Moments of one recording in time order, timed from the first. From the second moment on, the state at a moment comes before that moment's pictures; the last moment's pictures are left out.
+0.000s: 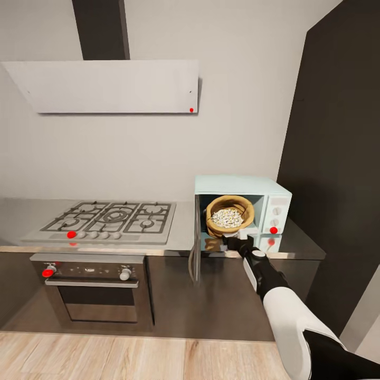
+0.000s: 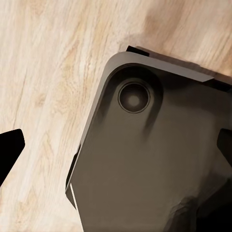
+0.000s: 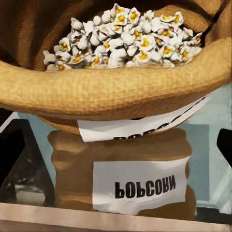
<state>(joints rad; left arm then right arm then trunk) 0.00 -0.02 0.02 -0.06 0.31 -0.12 0.12 -0.88 0.12 -0.29 -0.54 0.32 0.03 0.11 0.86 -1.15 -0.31</state>
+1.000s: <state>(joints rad) 0.00 -0.02 0.02 -0.06 0.31 -0.12 0.12 -0.88 0.12 -0.29 -0.56 0.31 0.03 0.09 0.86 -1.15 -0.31</state>
